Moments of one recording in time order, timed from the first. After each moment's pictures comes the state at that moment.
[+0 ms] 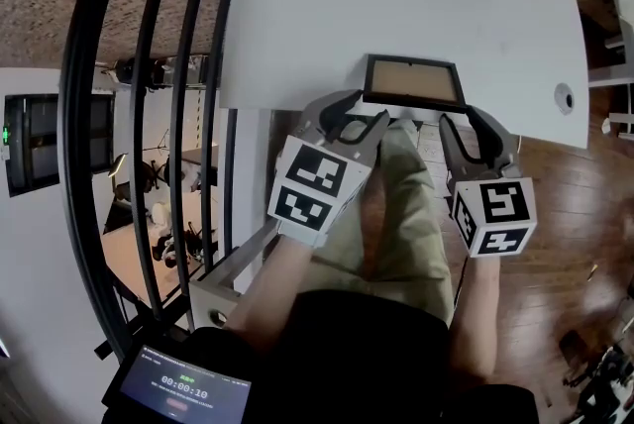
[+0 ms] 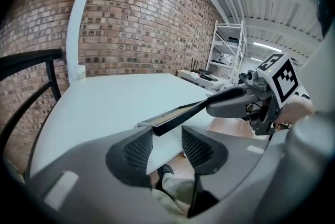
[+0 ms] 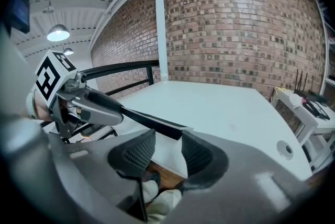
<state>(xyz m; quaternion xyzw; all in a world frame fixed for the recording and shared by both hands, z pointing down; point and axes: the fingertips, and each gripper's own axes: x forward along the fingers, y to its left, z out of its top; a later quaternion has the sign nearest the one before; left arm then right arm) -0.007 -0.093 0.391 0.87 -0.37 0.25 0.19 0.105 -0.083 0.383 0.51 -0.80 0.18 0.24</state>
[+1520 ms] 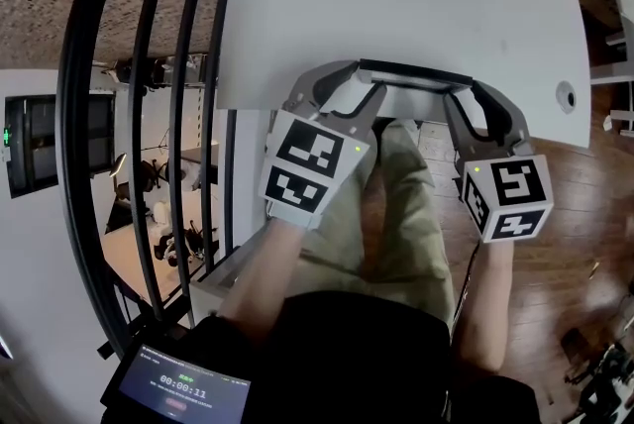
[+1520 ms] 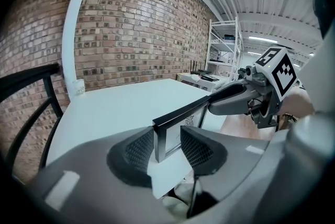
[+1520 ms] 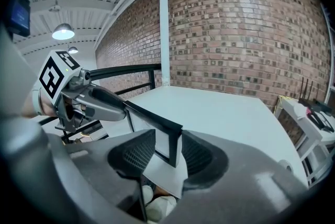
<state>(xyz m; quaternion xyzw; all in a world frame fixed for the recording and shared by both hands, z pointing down) -0.007 -0.130 0.370 0.88 -0.37 0.26 0.14 0.105 -0.115 0.364 0.50 -0.82 0.16 0.24</state>
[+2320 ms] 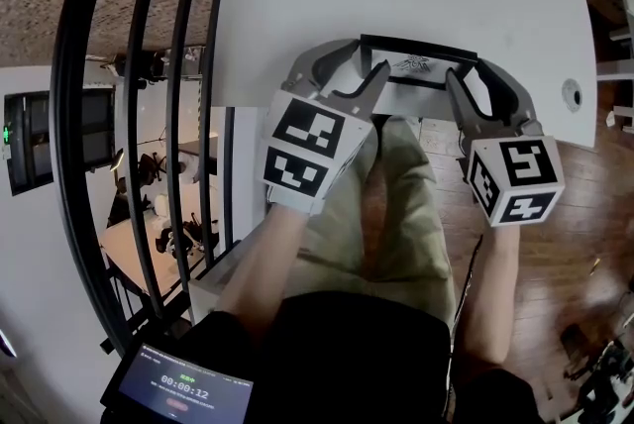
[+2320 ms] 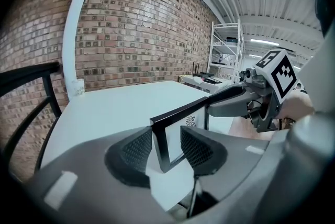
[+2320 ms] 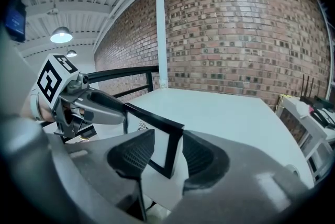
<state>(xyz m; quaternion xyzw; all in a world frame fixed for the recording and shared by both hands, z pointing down) 0.001 -0.150 0.373 0.88 -0.38 0.24 0.14 0.110 -0.139 0.367 0.50 -0.82 0.16 0.22</state>
